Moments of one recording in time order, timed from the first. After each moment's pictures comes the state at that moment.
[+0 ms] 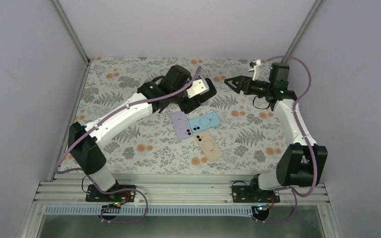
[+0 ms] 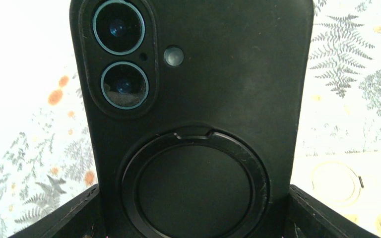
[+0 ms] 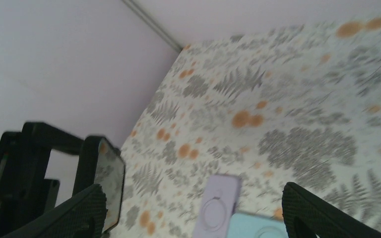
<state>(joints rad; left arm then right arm) -0.78 1.64 1.57 -0.67 0.06 0.37 -0.06 1.42 1.20 -0.33 -0.98 0.24</state>
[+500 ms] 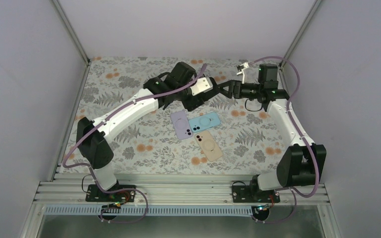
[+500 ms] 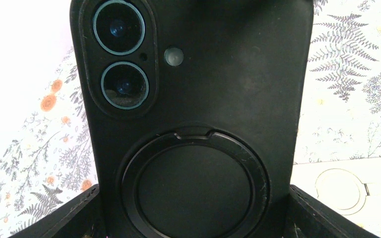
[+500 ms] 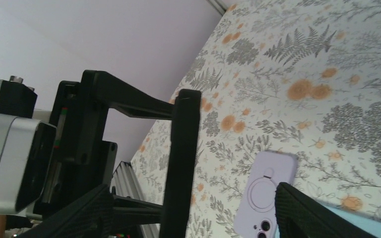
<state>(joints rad) -0.78 1.74 1.70 -0.72 0.07 0.39 0.07 1.43 1.21 -0.42 -1.07 0.24</state>
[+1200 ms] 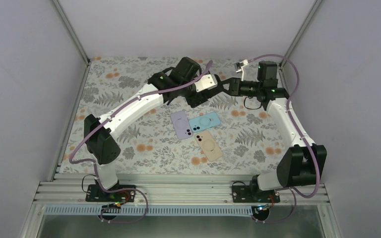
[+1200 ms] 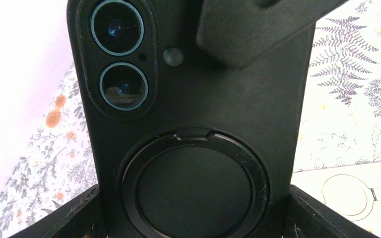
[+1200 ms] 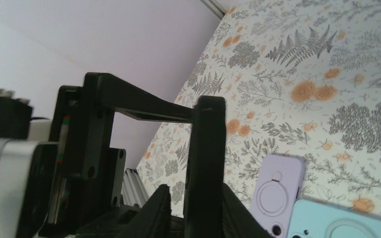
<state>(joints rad) -0.79 1.83 1.85 -0.79 0.08 0.43 0.10 1.43 1.24 -0.42 -1.05 0.31</state>
